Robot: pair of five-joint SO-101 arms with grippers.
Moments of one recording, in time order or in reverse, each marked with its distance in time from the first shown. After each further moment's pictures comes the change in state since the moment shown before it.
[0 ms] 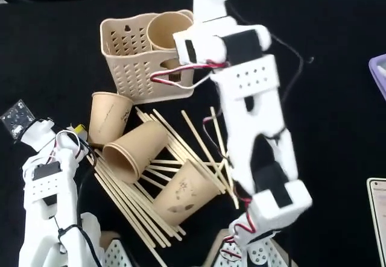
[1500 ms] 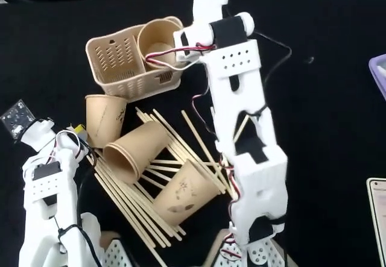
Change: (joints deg) left arm 0.0 0.0 0.0 0.0 0.0; right arm 0.8 21.8 -18.8 12.2 -9.1
